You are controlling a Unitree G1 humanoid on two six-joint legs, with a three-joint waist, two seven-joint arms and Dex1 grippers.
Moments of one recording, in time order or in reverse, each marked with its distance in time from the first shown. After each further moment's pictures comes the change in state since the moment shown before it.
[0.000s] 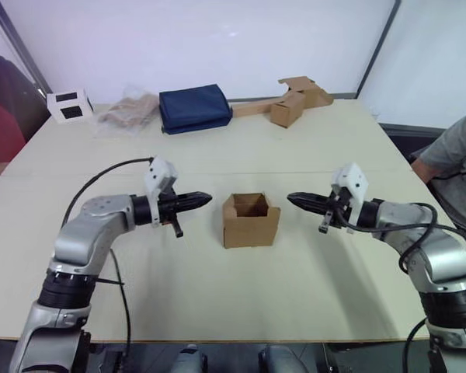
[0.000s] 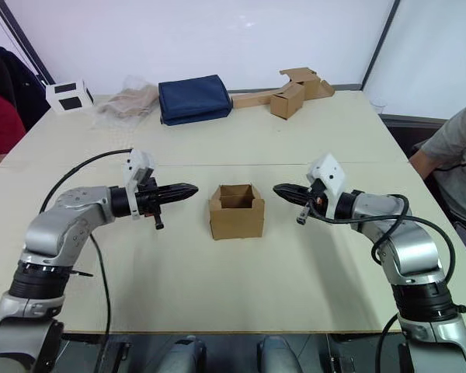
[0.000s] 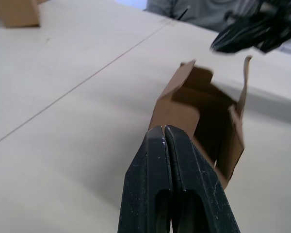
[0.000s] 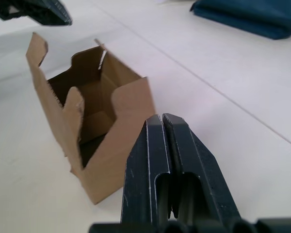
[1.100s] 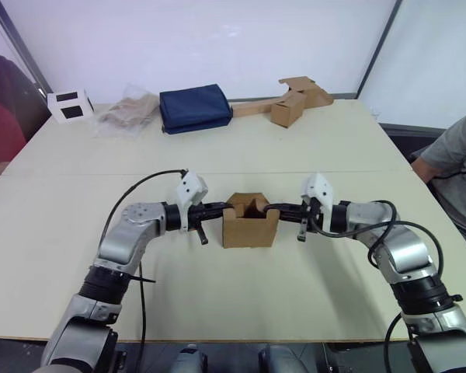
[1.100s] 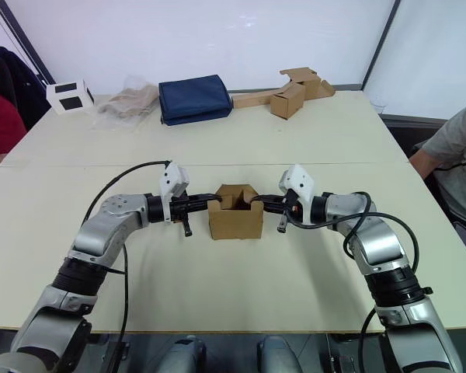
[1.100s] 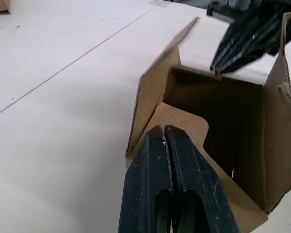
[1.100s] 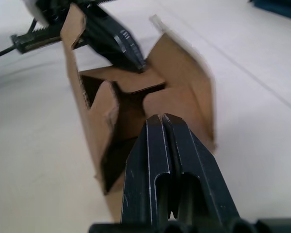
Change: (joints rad) left arm -0.022 -0.121 -0.122 0.195 0.158 -0.217 0.021; right arm -0.083 0.070 0.157 0.168 -0.105 -0.136 0.113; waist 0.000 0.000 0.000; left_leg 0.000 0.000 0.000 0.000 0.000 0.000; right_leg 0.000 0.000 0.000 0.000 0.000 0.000
